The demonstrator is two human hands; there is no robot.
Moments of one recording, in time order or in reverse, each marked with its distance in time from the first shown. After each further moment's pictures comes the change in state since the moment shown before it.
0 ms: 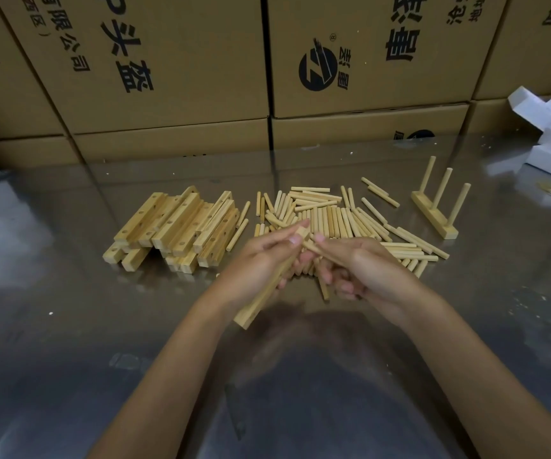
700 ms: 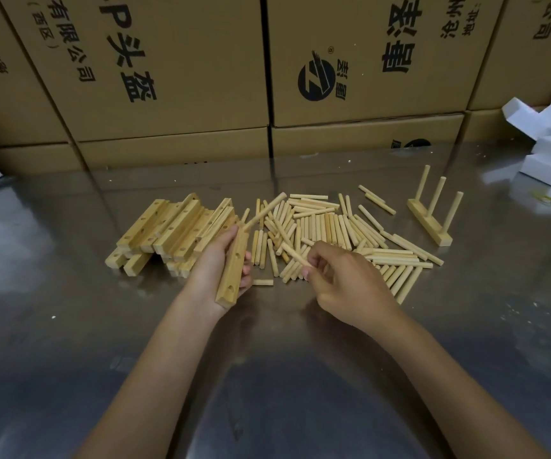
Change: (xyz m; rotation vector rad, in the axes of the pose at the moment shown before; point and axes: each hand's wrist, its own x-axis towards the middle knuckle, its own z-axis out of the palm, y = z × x) left_hand 0.005 -0.004 -0.027 -0.693 0.371 -0.295; right_hand 0.003 0.016 0.013 -0.919 0.298 -0.362
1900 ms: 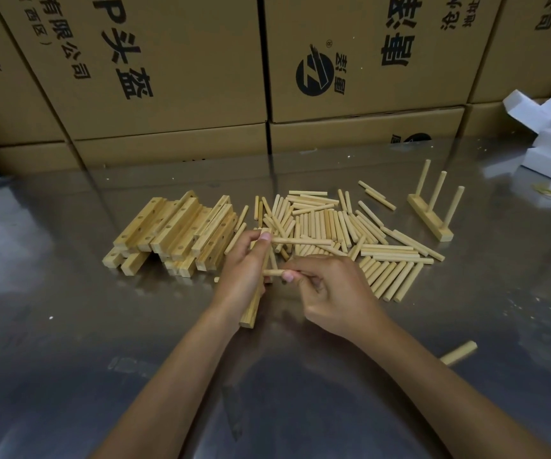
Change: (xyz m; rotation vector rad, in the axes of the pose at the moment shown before) left_hand -0.007 -0.029 0.021 0.584 0.049 0.365; right_hand -0.008 -0.014 0.013 0.095 0.086 -0.180
